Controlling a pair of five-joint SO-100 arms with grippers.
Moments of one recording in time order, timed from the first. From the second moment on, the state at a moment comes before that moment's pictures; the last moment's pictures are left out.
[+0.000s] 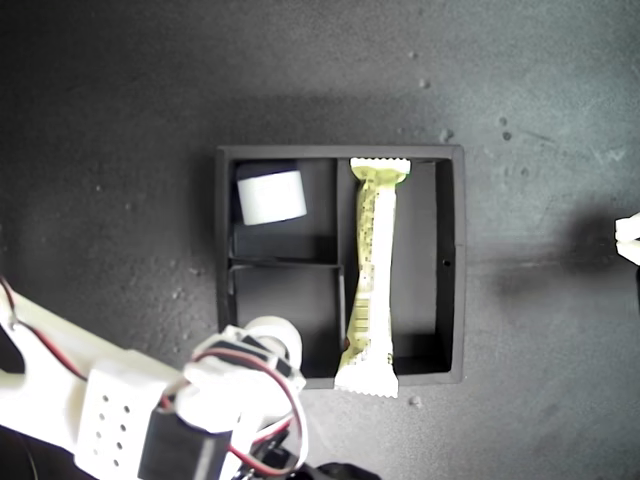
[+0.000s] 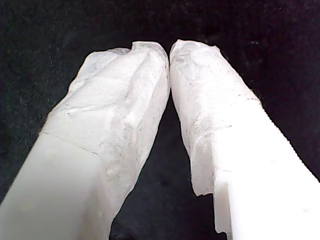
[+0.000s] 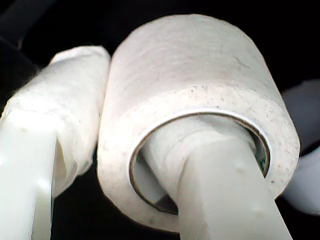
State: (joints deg) arm 0 18.6 49.2 22.1 104.0 -76.4; arm 1 -3.7 163.5 160.6 59.0 81.2
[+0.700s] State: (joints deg) arm 0 22.0 47.7 17.5 104.2 -78.2; arm 1 -4.4 164.1 161.9 57.4 81.6
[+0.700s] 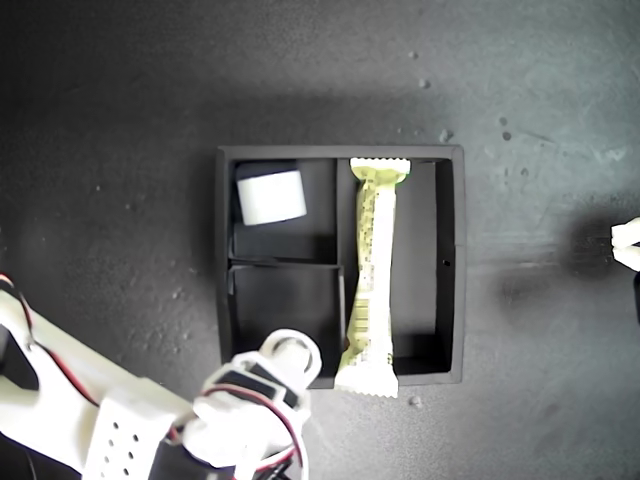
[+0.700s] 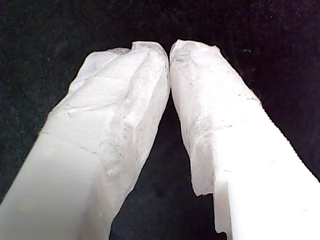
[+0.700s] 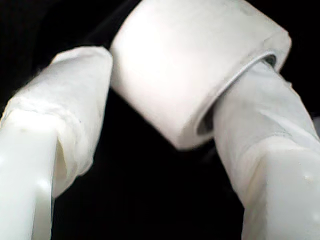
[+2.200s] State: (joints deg) arm 0 19.1 191.1 170.2 79.2 -94.0; arm 1 0.2 191.7 178.2 72.9 84.2
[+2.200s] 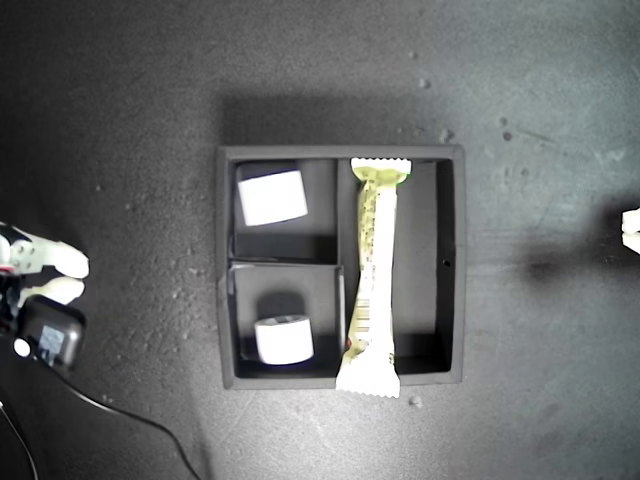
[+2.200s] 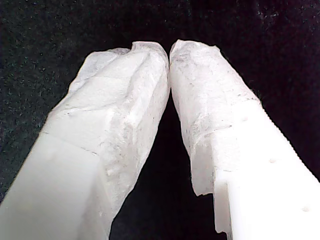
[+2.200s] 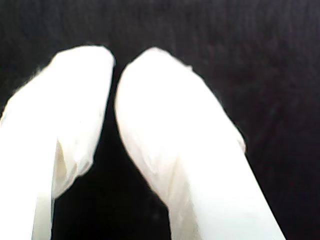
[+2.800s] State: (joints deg) arm 0 16.2 191.1 176.5 77.9 -95.0; arm 1 4.6 191.7 178.3 76.7 90.3
